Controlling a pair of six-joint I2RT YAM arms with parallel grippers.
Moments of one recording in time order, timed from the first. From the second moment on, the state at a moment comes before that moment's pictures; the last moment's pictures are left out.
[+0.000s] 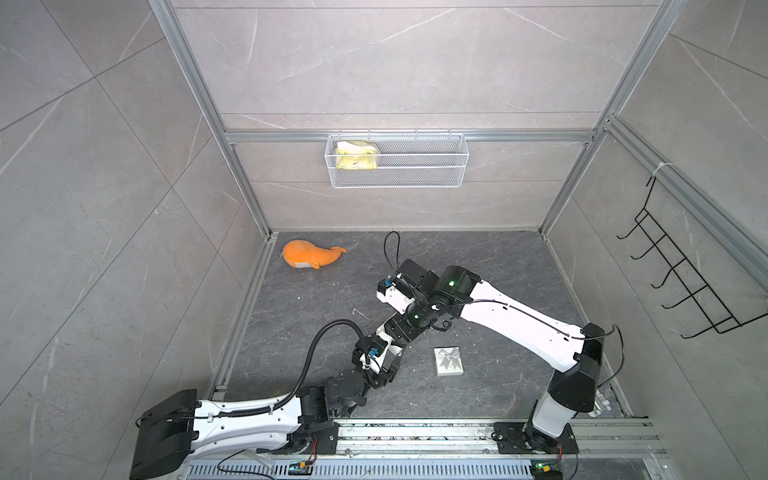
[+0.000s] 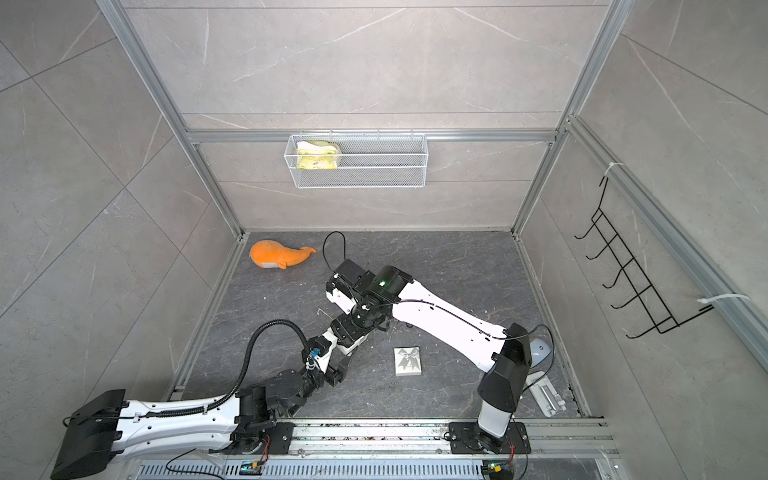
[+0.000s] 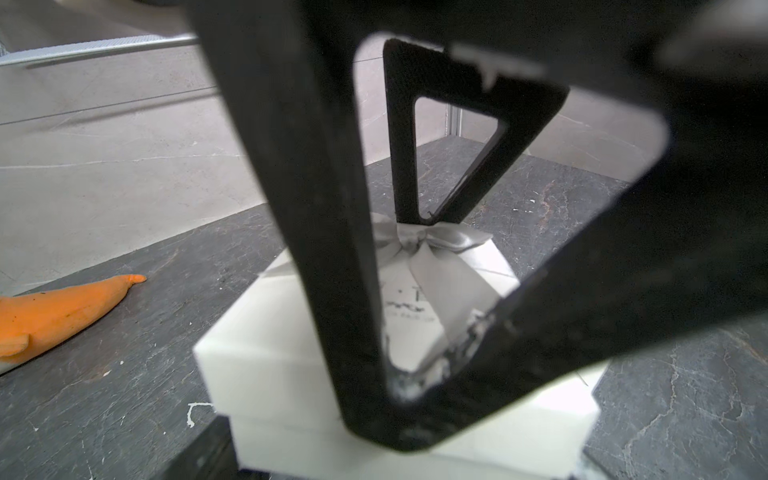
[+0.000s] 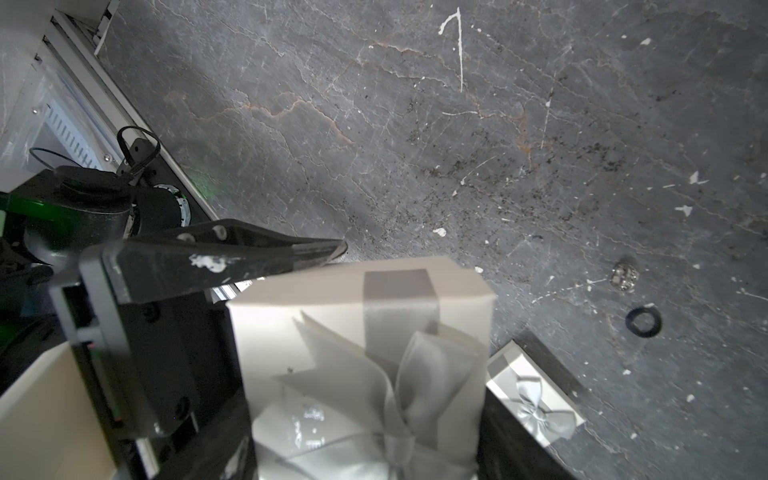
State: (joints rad) left arm -1.31 0.85 0.22 0.47 -0.67 0.00; right arm 0.98 1.75 1.80 -1.21 -0.17 0.23
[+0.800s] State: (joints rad) left arm -1.31 0.99 0.22 0.29 -0.72 -0.28; right arm 0.89 1.67 1.71 -1.11 -0.11 0.31
